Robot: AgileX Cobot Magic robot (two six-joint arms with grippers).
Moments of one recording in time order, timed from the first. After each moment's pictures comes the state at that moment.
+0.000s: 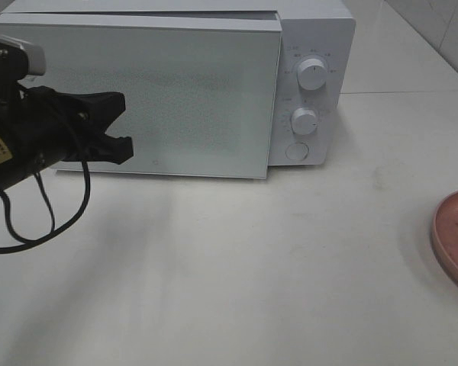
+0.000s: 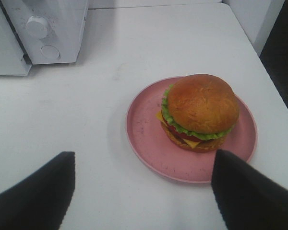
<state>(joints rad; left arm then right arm) -0.49 1.66 -0.52 0.10 -0.90 -0.08 0.05 0.00 -0.51 -0.10 1.05 0.12</state>
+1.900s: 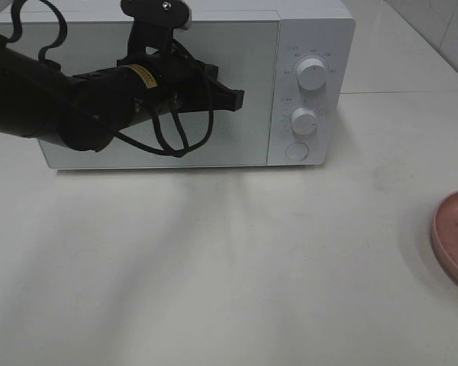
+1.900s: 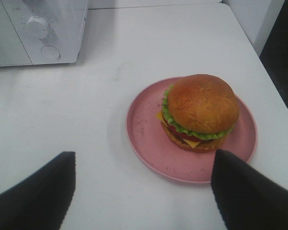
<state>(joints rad) -0.65 1.95 -1.09 -0.18 -0.50 0.12 0.05 0.00 -0.51 -0.10 1.05 0.12</state>
